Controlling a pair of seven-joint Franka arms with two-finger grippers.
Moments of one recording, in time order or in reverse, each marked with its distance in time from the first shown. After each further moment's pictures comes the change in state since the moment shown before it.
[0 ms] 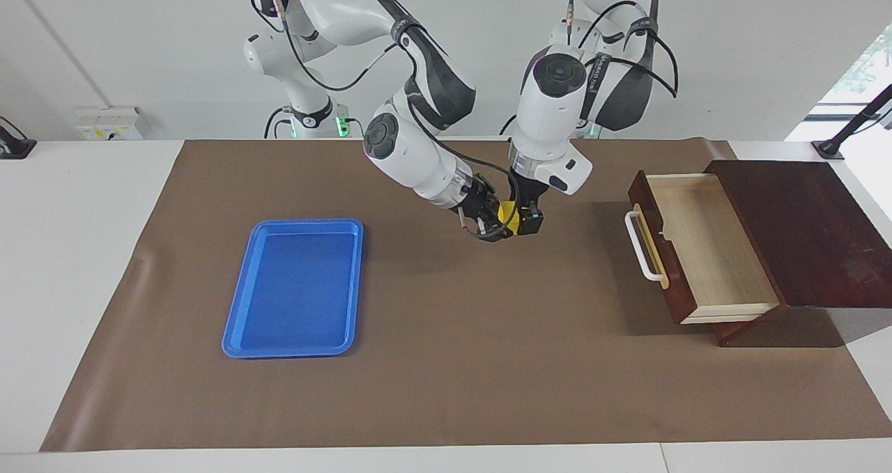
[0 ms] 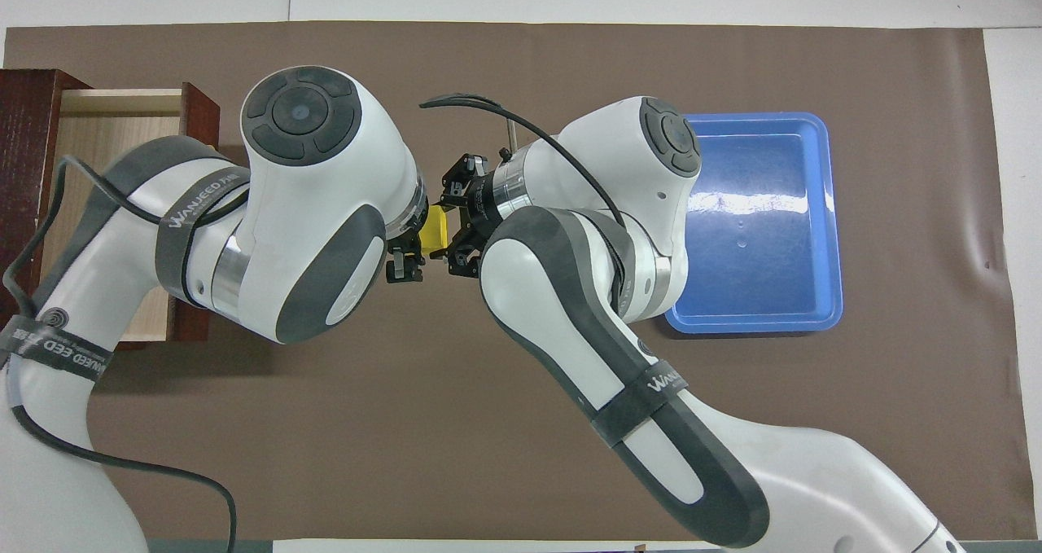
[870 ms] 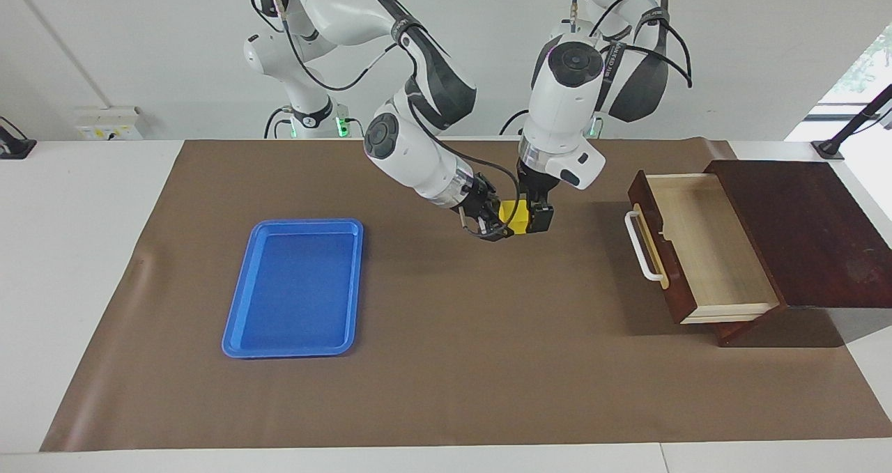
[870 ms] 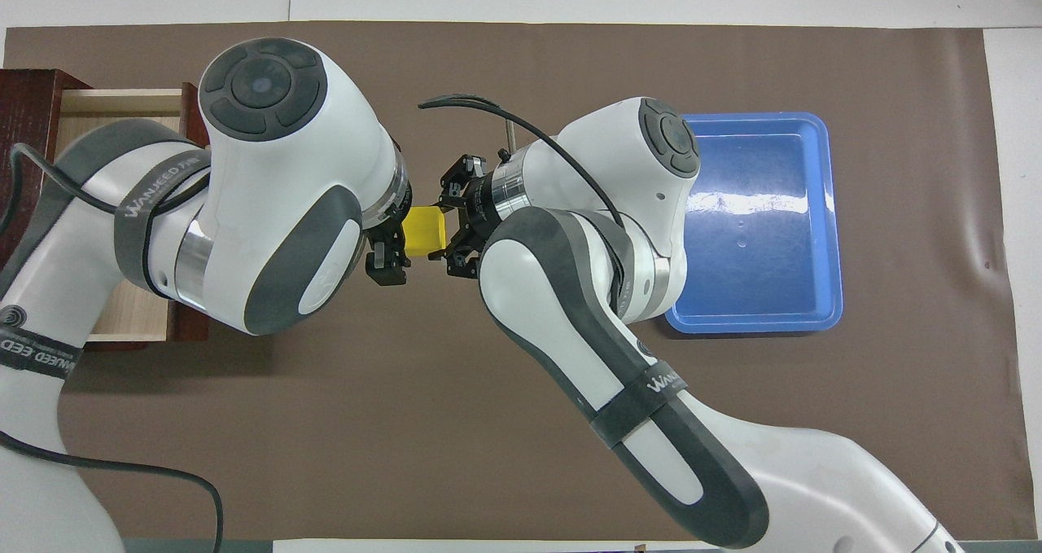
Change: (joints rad) left arm 0.019 -0.001 0.001 0.046 -0.006 -0.057 0.046; right arm 0.001 0.000 0.001 0.000 0.005 0.001 0.000
